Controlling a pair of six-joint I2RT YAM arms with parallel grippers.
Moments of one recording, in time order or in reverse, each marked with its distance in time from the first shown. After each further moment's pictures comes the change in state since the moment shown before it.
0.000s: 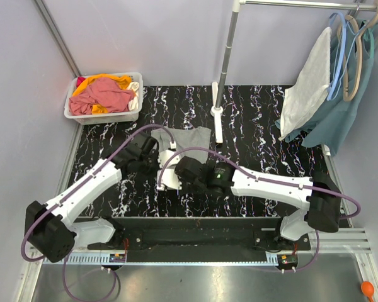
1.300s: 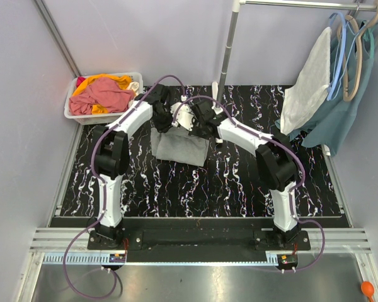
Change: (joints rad) left arm 0.256 0.958 0.864 0.070 0.017 0.212; right arm -0.562 0.523 0.425 0.106 -0.093 -0.252
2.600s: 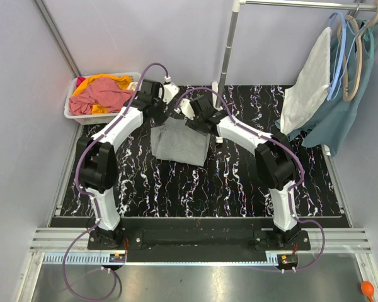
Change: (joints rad) left arm 0.003 -0.237 -0.213 0.388 -0.326 -0.307; right arm -0.006 0.040 0.056 0.097 0.260 0.145
